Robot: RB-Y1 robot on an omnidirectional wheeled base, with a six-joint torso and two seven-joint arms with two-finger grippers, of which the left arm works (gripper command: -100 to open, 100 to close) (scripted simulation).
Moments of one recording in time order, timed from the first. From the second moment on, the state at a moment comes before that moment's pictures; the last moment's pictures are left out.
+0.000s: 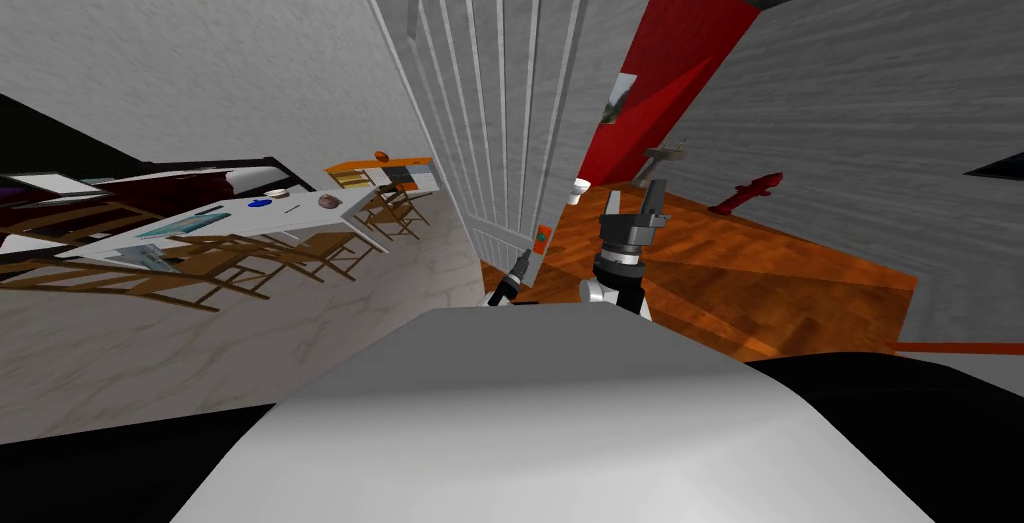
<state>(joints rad) 0.15 0.01 -0.67 -1.38 0.14 -0.28 -0.25</state>
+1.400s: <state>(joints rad) 0.12 -0.01 -0.66 -1.35 0.14 -0.30 -0.24</state>
